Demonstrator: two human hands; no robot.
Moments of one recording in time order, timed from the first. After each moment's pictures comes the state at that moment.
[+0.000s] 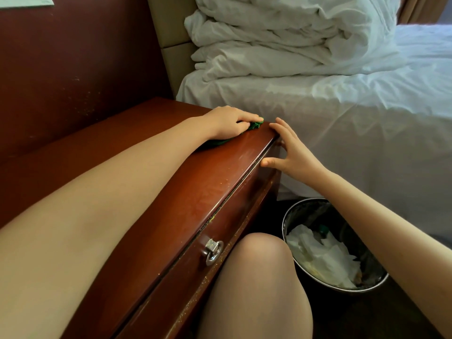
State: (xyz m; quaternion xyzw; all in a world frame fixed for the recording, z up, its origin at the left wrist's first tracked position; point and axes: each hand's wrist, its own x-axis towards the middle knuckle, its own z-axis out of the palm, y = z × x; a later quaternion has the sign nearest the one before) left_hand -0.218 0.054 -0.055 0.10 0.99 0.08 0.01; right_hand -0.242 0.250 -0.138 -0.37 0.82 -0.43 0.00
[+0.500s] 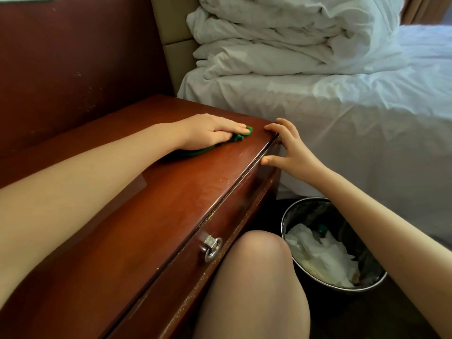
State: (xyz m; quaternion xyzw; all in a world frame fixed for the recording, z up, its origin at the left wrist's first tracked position) left_hand -0.175 0.022 -0.054 0.15 0.98 0.12 0.02; right_hand -0.247 0.249 -0.139 -0.39 0.81 -0.44 0.00
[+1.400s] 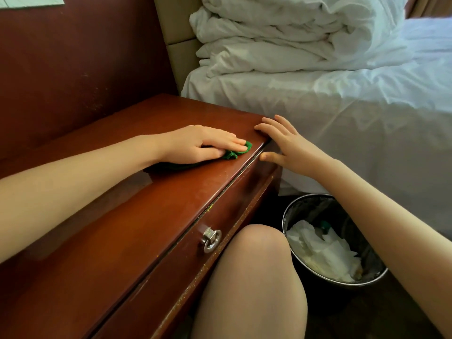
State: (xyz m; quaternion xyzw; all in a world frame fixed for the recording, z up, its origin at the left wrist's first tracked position) left_hand -0.124 0.028 -0.053 0.23 0.96 0.14 0.06; right_hand -0.241 0.255 -0.121 -0.47 0.85 -0.22 -0.05
